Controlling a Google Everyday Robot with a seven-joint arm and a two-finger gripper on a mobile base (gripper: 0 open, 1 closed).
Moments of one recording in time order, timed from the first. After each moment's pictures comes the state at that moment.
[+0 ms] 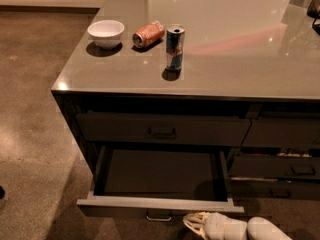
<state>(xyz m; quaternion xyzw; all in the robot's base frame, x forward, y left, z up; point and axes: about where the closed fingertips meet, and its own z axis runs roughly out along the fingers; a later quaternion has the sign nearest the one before) 0.400 -0.125 0.369 -0.50 0.70 0.24 0.45</state>
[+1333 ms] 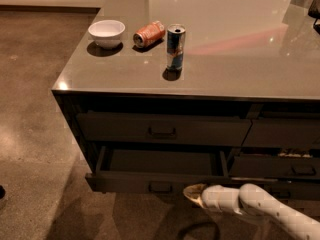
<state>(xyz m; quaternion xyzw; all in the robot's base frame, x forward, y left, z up) 0.503 -0.140 0.379 -0.50 0.72 0.21 0.44</state>
